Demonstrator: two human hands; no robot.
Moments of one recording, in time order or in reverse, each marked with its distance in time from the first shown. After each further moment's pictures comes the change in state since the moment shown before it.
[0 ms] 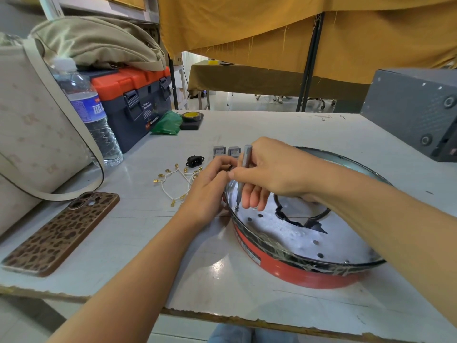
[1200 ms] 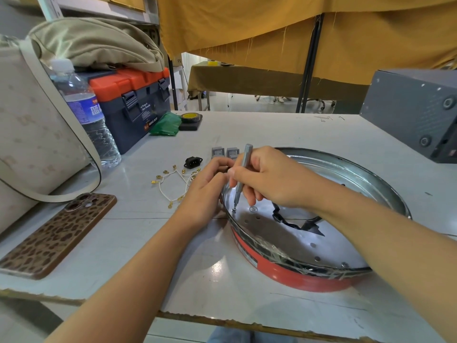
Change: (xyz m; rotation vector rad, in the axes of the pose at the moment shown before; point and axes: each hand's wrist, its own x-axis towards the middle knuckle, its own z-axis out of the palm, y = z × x) left_hand -0.002 0.000 0.001 -0.023 -0.009 0.015; right_hand 0.003 0.020 0.005 -0.001 0.101 -0.144
